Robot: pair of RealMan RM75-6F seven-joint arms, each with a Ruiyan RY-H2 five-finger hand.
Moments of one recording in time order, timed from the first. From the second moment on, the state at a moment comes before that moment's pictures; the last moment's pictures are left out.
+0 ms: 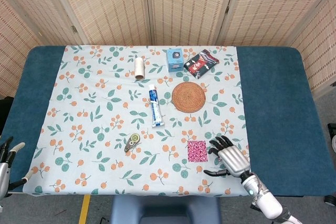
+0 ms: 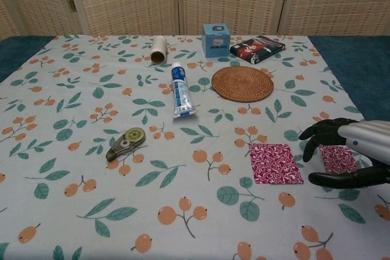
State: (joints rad) left arm 0.01 -1.25 -0.04 -1.37 1.49 1.56 -0.10; right arm 0.42 -1.41 -0.06 -1.66 -1.39 1.04 -0.30
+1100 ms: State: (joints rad) left arm 0.01 -1.25 -0.04 -1.37 1.49 1.55 -0.10; right arm 0.46 -1.45 -0.04 -1.61 -1.32 0.98 -0.37
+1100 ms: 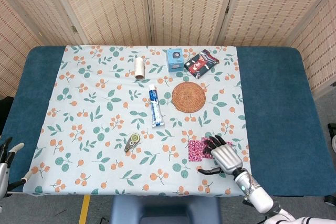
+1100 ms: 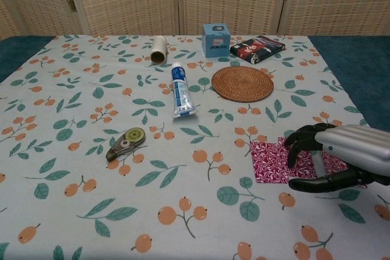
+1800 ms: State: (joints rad) left arm 0.01 -1.24 -0.04 -1.37 1.49 1.56 -0.10; right arm 0.42 -1.39 -0.10 -1.66 -1.41 1.01 -0.31
